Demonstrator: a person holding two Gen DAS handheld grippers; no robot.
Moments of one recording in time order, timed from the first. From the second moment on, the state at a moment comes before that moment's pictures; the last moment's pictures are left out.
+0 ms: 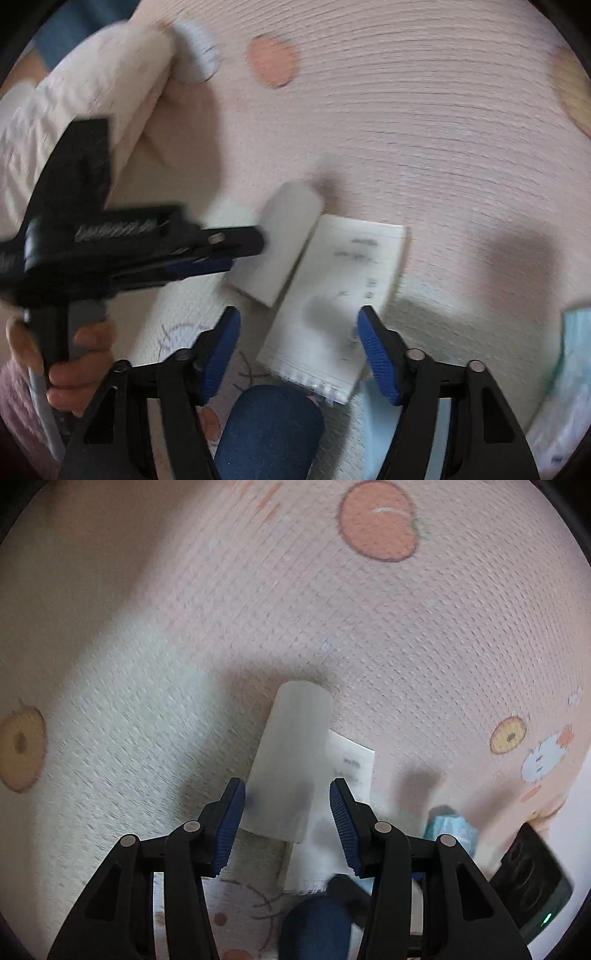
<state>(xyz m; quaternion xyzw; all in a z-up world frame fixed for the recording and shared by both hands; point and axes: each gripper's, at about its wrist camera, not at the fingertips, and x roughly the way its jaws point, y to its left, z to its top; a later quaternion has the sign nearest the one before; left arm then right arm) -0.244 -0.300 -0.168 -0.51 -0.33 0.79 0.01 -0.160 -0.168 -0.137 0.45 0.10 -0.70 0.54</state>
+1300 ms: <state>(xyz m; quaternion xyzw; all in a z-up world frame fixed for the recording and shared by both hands) -0.248 -0.175 -0.133 -0.49 -0.30 0.81 0.14 -0.170 -0.070 -0.110 0.40 0.07 -0.73 0.55</state>
